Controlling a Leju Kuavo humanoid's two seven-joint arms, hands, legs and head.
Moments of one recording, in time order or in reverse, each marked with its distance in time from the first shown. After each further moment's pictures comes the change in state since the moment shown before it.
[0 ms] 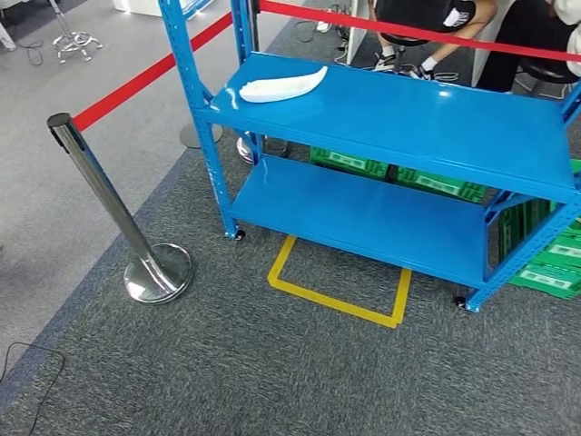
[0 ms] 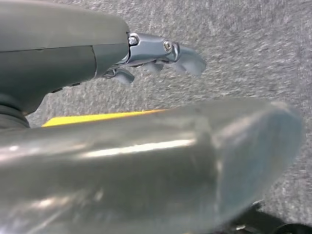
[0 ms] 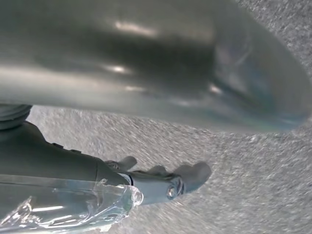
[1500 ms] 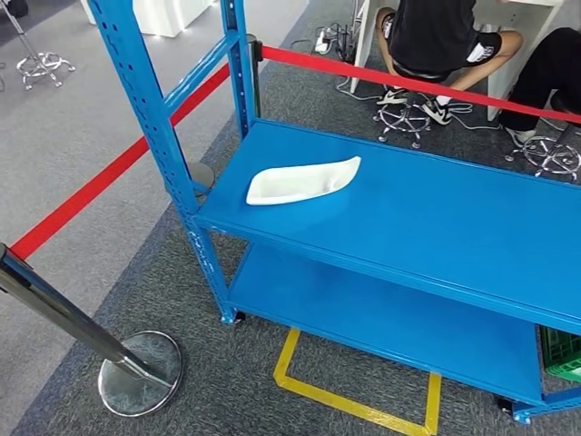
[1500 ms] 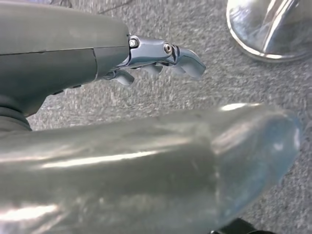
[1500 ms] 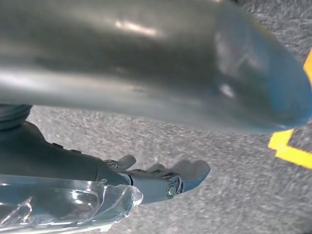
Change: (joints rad) left arm -0.026 -0.018 0.018 -0.020 0.000 -0.016 0.062; right arm -0.031 0.001 -0.144 -0.005 -0.111 0.078 -0.022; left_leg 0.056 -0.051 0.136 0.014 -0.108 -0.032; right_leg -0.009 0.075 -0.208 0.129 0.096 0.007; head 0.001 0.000
